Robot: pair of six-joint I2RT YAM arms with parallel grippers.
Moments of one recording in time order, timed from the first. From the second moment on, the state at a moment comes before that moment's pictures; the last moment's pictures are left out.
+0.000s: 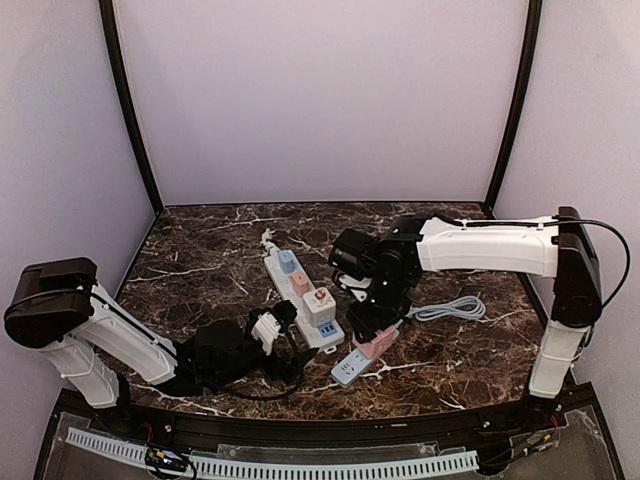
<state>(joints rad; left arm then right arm) -1.20 1.61 0.38 0.92 -0.36 -0.01 1.03 1.83 1.46 -1.07 0.03 0.37</state>
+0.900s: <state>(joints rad) -1.20 1.59 0.36 0.92 -0.36 -0.01 1.08 1.83 1.37 -0.98 0.11 0.33</state>
